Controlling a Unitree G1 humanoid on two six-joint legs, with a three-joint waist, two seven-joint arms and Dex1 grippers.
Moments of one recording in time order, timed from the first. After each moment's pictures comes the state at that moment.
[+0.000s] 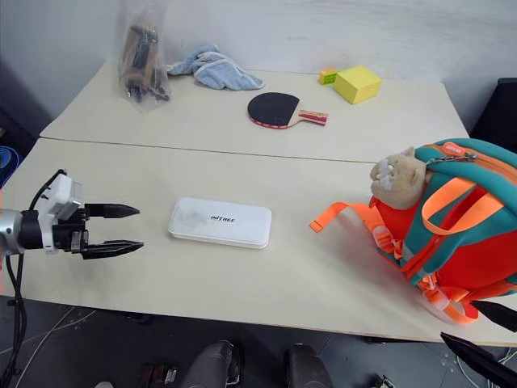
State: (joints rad) left arm -0.29 1.02 0.23 0.12 -0.48 0.41 -1.30; right arm 0.84 -0.71 -1.10 -0.54 0.81 0.57 1.18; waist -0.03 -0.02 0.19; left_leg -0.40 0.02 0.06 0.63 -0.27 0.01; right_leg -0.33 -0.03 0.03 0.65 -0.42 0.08
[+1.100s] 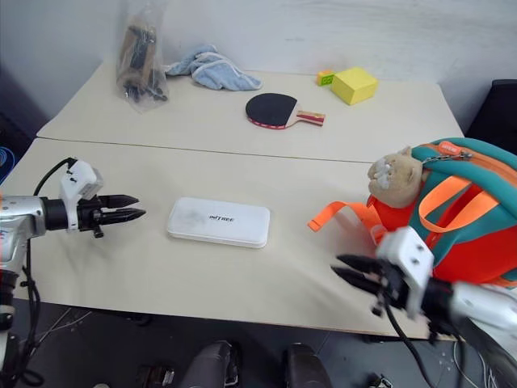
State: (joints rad) left arm -0.52 0.91 0.09 0.36 -0.24 0.36 -1.07; right arm 0.11 -0.81 -0.26 -0.70 0.67 0.68 0.72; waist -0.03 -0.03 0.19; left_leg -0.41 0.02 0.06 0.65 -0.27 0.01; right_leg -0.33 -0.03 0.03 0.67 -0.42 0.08
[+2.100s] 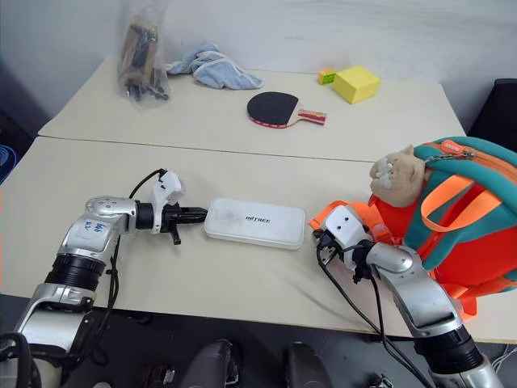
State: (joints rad) left arm -0.68 0.63 -0.08 0.44 -0.20 0.50 -1.08; right arm -0.22 -0.65 0.14 -0.29 0.19 0.56 0.57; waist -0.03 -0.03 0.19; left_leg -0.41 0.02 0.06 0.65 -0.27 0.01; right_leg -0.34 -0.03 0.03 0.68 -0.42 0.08
